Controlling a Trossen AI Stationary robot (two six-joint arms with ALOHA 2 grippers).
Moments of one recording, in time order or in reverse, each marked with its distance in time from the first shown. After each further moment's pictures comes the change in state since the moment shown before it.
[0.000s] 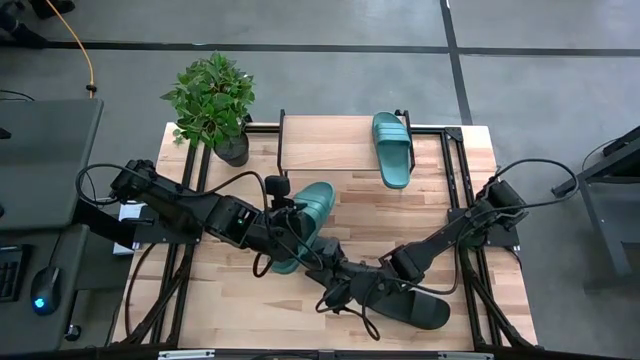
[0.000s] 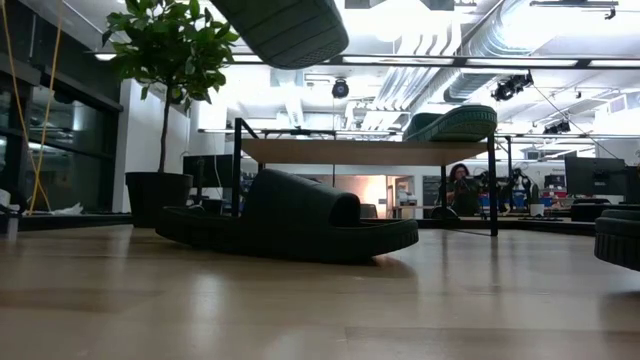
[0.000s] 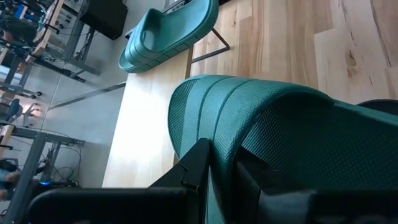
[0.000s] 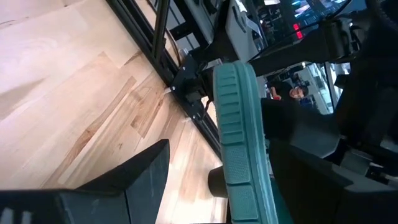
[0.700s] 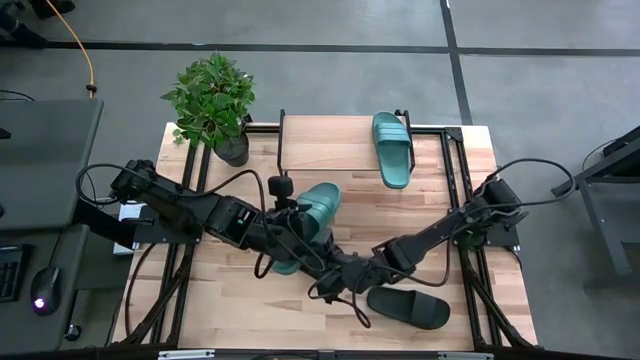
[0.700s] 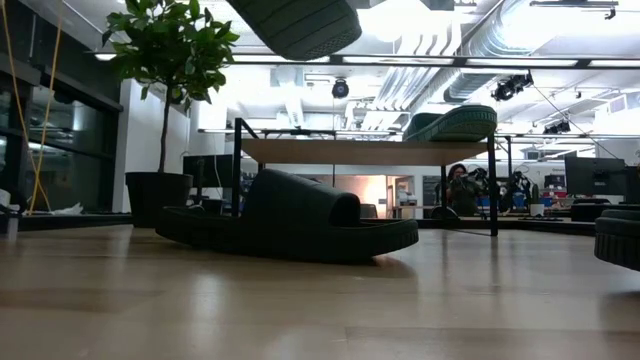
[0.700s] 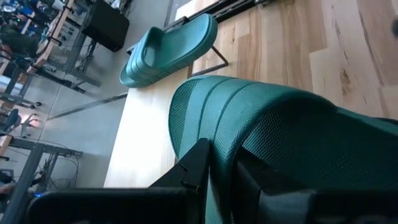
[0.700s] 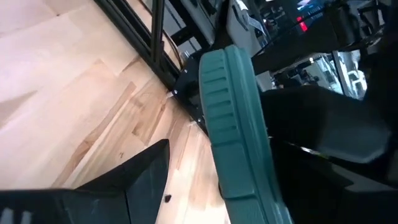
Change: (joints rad) left arm 0.000 0.000 0.000 0.083 0.000 0.055; right arm -0.056 0.018 0.000 0.037 -0.086 0.048
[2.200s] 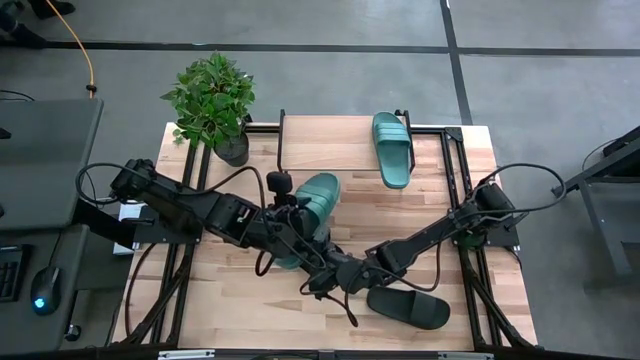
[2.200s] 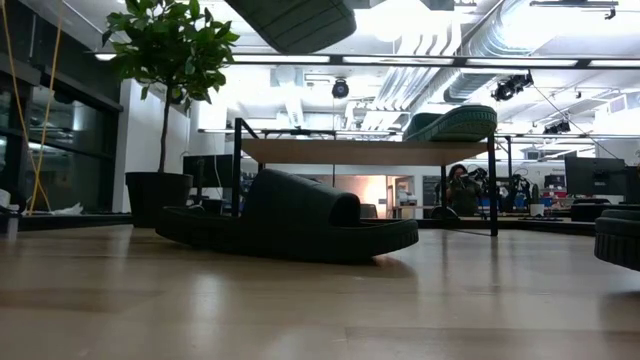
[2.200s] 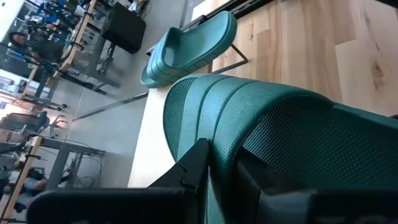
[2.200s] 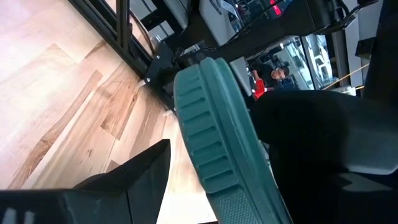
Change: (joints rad) left arm 0.050 -0.005 0.000 0.009 -0.086 0.077; right arm 0.011 0.062 -0.001 0.134 0.107 -0.047
